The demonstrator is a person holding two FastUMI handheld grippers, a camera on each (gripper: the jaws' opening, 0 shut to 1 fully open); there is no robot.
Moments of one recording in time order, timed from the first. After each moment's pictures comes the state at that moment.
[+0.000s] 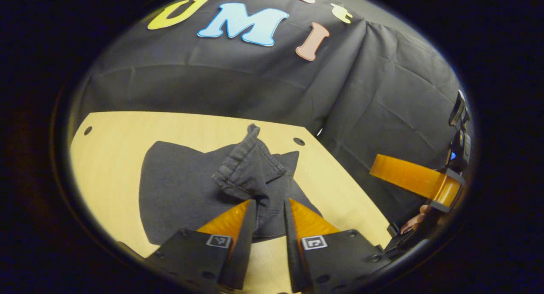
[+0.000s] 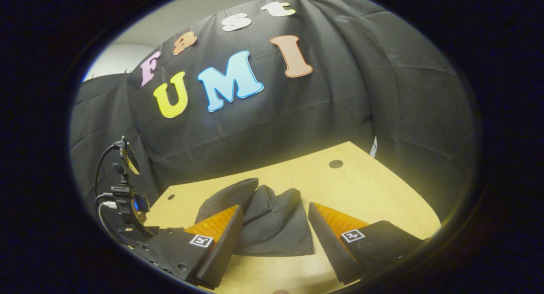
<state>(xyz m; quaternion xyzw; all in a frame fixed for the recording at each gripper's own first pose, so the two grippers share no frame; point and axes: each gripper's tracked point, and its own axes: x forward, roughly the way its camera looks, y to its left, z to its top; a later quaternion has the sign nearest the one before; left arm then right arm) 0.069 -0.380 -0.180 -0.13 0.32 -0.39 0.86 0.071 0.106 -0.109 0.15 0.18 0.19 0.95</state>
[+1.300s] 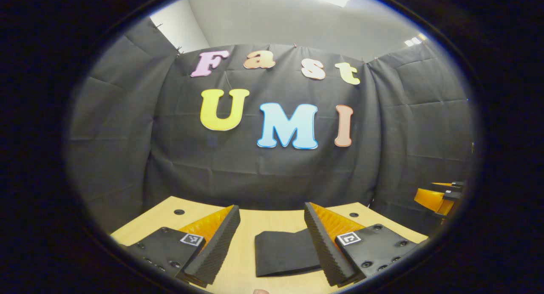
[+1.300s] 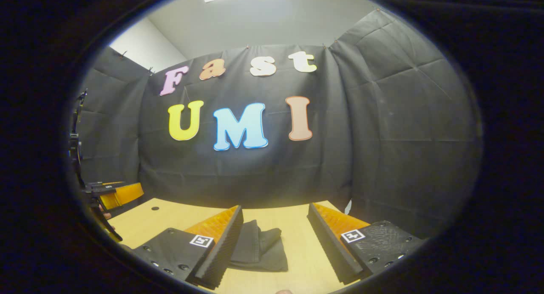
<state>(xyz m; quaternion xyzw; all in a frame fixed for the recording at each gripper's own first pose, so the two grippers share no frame) 0.080 -0.170 0.011 -0.08 0.00 -0.19 0.98 -0.002 0.081 0.005 0.05 -0.01 0.11 0.99</state>
